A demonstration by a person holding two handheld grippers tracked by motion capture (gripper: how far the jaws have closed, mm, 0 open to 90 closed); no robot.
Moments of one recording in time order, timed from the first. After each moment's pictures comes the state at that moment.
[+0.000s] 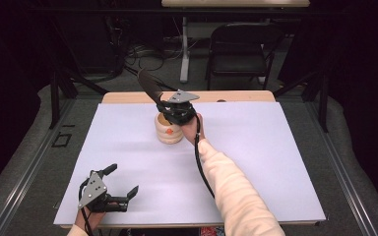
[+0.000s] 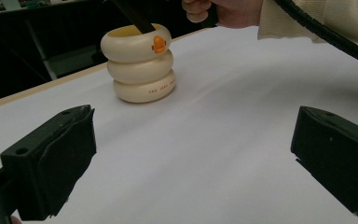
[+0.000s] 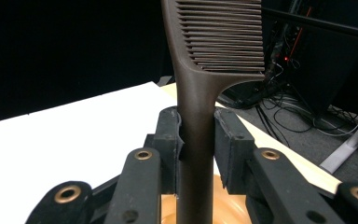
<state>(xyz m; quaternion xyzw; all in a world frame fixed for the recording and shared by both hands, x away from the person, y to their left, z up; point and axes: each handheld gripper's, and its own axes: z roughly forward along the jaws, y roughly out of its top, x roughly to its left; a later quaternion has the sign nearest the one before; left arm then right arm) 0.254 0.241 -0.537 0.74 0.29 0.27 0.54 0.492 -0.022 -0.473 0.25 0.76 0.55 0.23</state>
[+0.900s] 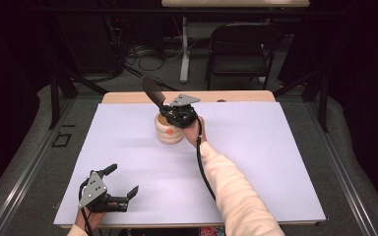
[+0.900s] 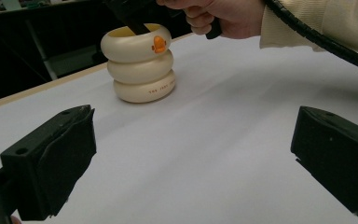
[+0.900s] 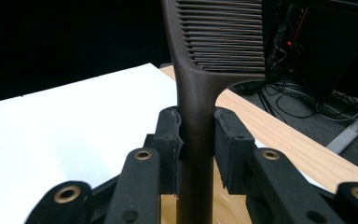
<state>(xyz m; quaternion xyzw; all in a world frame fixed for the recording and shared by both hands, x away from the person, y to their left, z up) 0.254 0.241 -0.537 0.74 0.29 0.27 0.54 0.496 -0.027 -0.491 0.26 0.77 0.54 0.22</state>
